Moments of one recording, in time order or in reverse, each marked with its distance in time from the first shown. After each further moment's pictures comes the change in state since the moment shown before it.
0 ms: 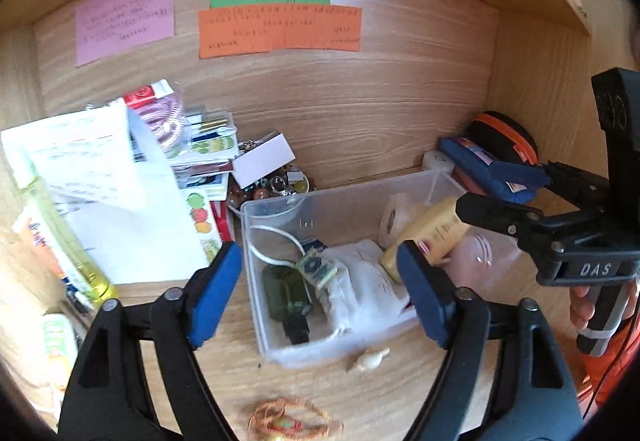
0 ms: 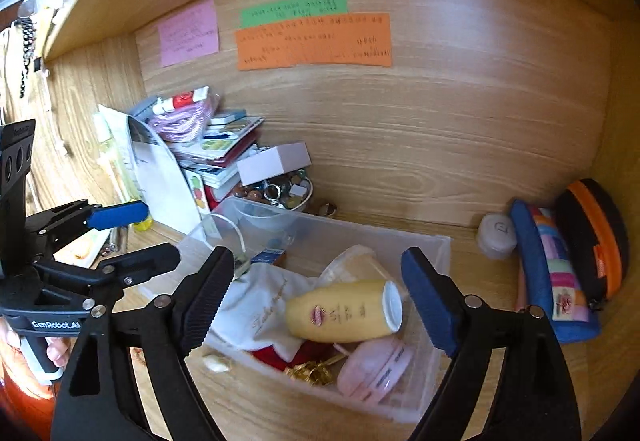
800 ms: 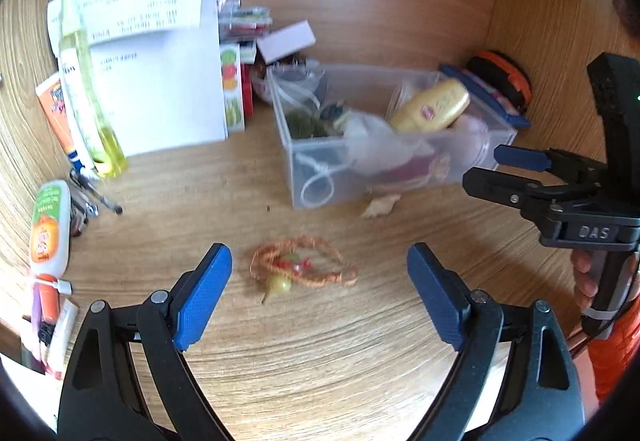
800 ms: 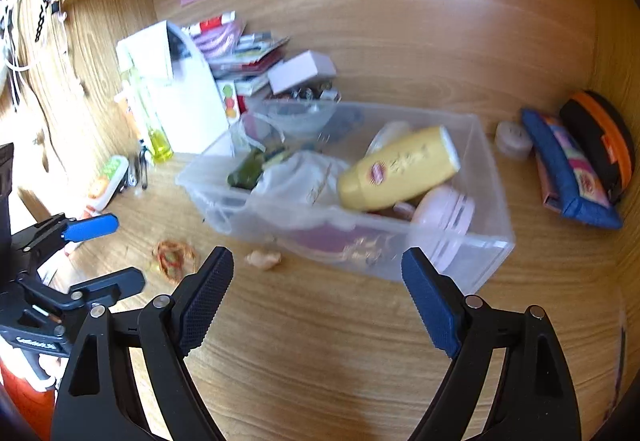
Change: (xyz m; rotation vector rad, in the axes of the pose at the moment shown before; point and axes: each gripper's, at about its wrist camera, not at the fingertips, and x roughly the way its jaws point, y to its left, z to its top) left arm -0.024 0.018 -0.107 -0.065 0.171 -0.014; right arm -0.006 0.042 -0.084 0.048 0.155 0.006
